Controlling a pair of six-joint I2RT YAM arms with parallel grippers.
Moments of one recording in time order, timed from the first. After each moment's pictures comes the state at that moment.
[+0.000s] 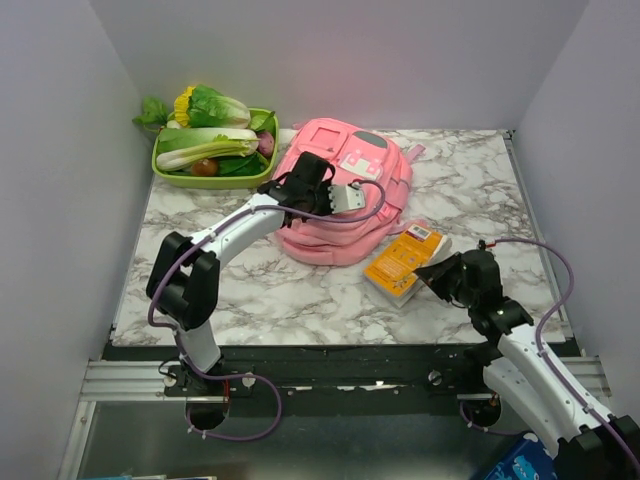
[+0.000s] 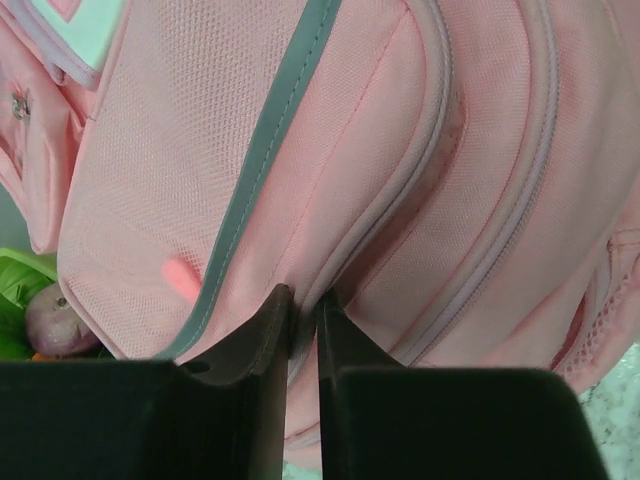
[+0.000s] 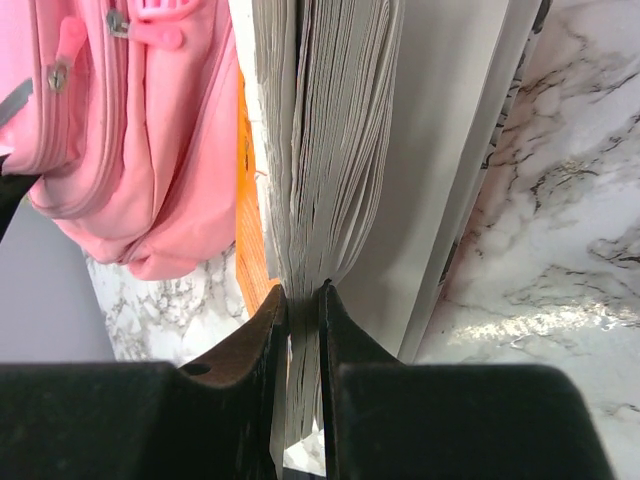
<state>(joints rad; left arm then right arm) -0.59 1.75 1.37 -0.43 0.09 0.90 0.31 0.65 0.34 -0.29 0.00 1.06</state>
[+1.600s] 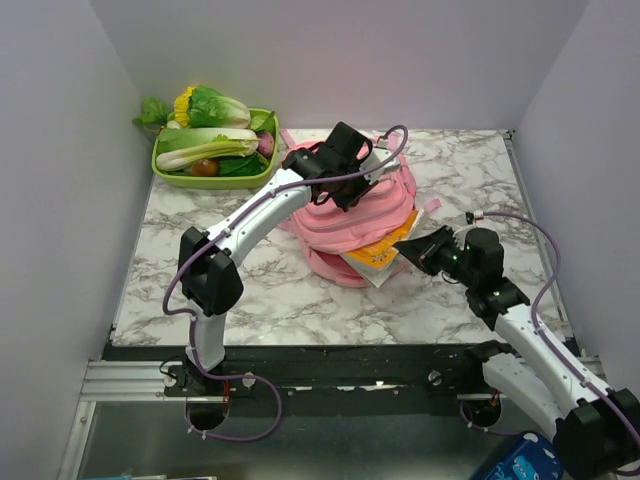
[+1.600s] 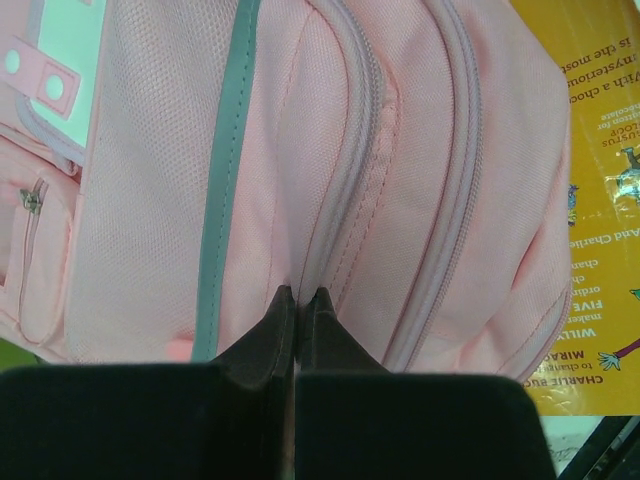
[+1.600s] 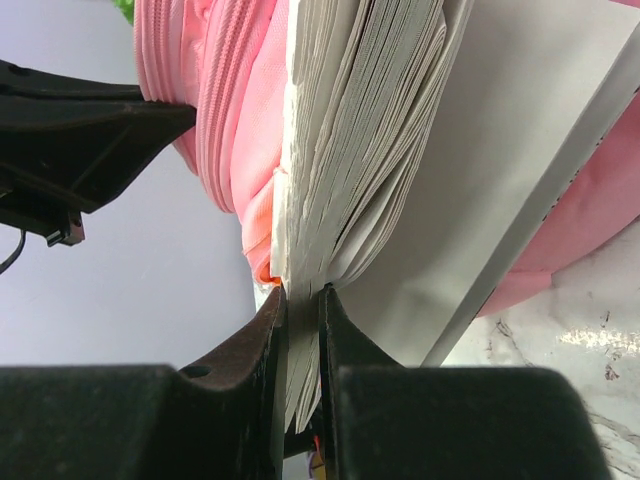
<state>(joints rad) -0.72 1.93 1.94 -0.85 0.19 0.32 0.31 0.82 0.46 0.00 -0.31 1.15</state>
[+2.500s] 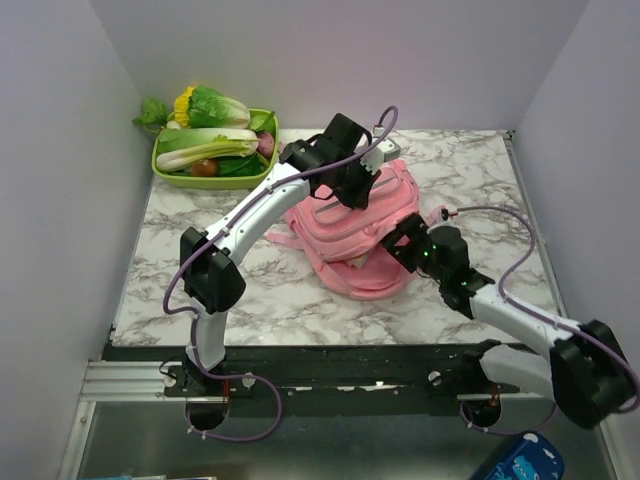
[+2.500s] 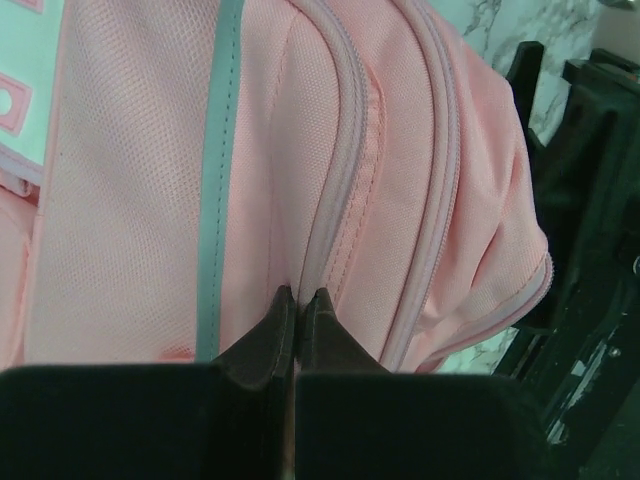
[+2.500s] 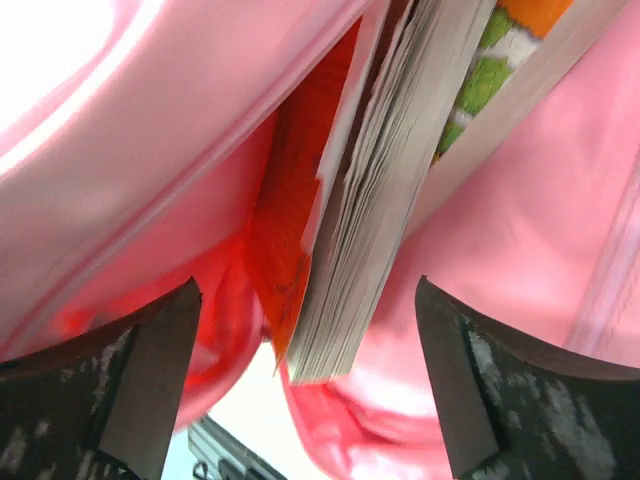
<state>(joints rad) -0.71 1.96 2.06 -0.94 0.34 0.13 0.50 1.18 0.48 0.32 -0.02 1.09</state>
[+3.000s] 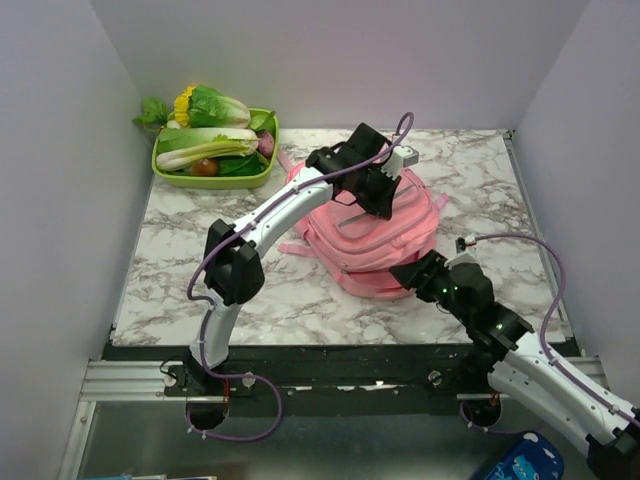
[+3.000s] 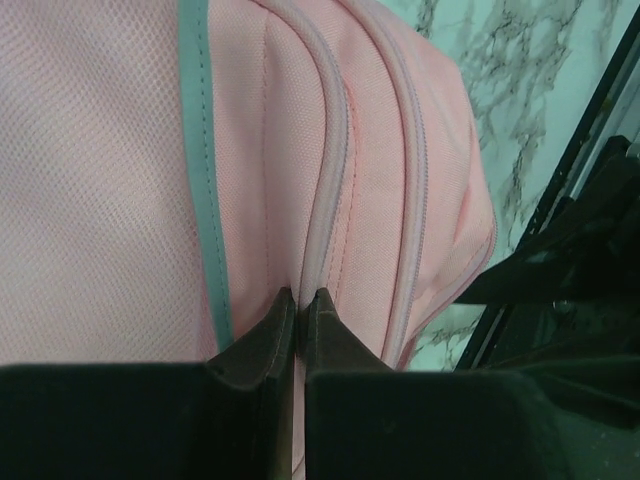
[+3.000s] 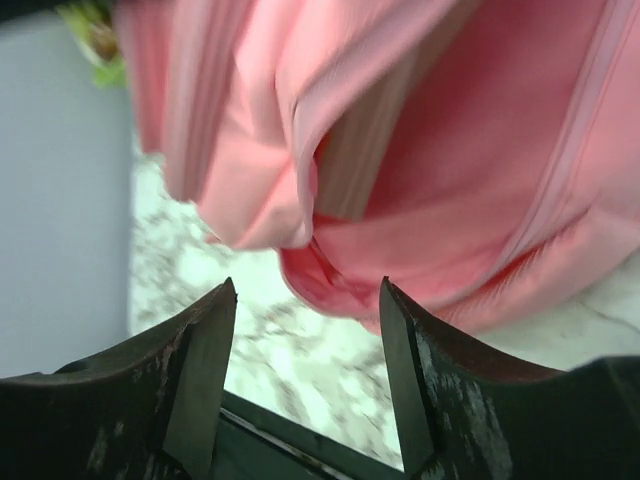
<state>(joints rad) -0.75 2.07 2.08 -0.84 0.46 -0.02 0.63 0.52 0.32 -0.14 0.14 0.99</state>
